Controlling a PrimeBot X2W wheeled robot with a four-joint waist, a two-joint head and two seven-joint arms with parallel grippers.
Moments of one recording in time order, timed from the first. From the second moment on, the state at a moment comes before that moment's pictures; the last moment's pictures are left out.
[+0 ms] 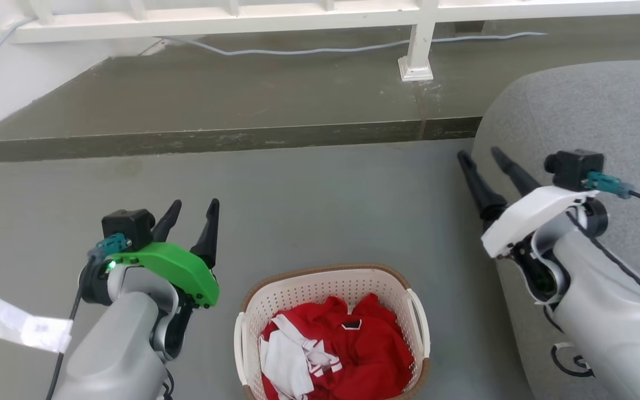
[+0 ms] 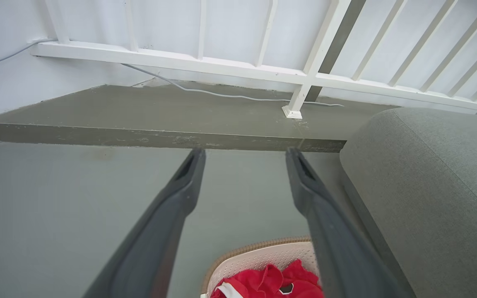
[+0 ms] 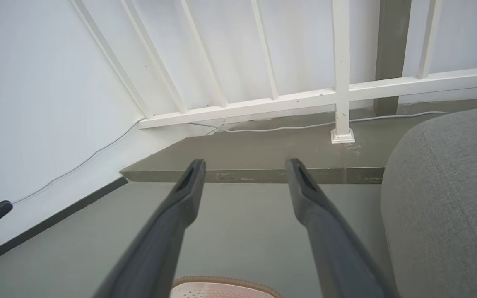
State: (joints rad) left arm -0.50 0.15 -0.61 0.68 -0.77 -0.04 -0.25; right arm -0.54 -0.29 0.68 0.64 0.82 0.07 -0.25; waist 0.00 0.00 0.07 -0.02
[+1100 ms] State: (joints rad) left arm -0.18 0.13 -0.35 0.28 -0.52 0.01 -0.25; right arm -0.19 -0.23 0.32 0.28 0.52 0.04 -0.25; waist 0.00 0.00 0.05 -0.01
